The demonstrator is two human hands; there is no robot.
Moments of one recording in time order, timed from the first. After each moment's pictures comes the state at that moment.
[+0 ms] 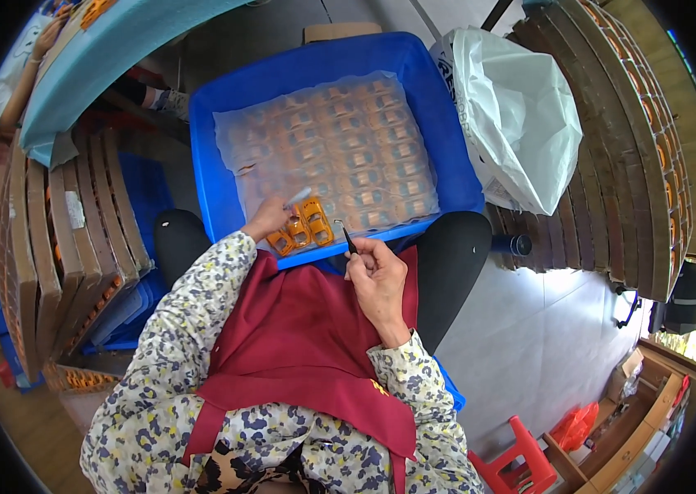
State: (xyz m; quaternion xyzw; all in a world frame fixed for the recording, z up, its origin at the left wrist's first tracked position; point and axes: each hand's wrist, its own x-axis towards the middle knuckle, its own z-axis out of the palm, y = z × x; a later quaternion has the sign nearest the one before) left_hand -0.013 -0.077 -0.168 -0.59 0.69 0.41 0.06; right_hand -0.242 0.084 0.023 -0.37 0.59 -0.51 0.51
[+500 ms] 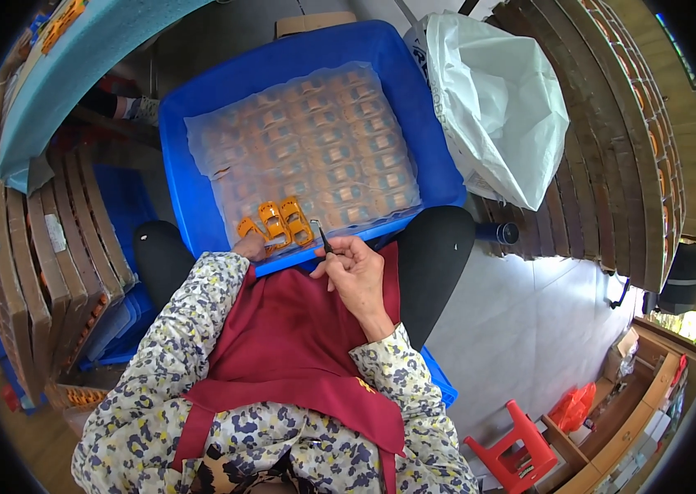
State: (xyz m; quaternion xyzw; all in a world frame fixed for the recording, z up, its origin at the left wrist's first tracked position) left_hand 0.032 -0.019 -0.260 -0.57 0.69 0.32 0.31; right_hand -0.245 0.067 0.018 -0.28 0.53 -0.52 0.61
